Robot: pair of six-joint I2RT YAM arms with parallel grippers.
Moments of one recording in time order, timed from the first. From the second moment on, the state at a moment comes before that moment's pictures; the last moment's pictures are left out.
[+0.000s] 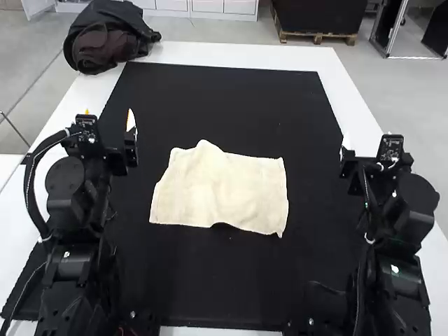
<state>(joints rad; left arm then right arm) 0.13 0.00 0.01 0.26 -0.02 0.07 -0.20 0.01 0.01 0.17 -0.12 -0.12</state>
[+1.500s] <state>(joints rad) 0.10 1.34 0.55 0.27 0.01 0.05 0.04 1.31 0.52 0.30 -0.08 0.11</state>
